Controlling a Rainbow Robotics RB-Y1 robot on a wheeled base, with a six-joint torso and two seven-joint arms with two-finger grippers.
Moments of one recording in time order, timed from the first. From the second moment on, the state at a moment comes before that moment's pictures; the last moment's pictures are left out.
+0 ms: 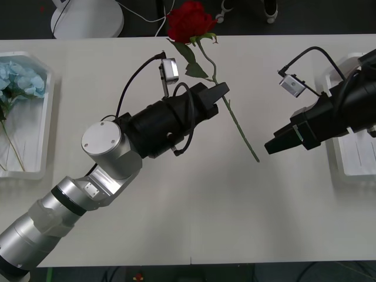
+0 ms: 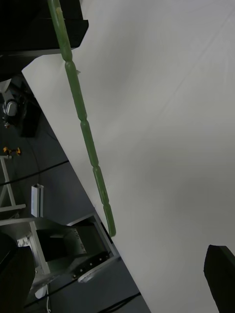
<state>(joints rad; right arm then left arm) -0.53 -0.87 0.21 -1.60 -1.73 1.53 1.89 -0.41 0.36 -0.55 -1.63 2.10 0.28 -2.24</state>
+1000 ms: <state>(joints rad) -0.53 -0.73 0.31 -1.60 -1.66 1.38 1.83 -0.41 0.36 -0.55 -1.63 2.11 0.27 -2.24</state>
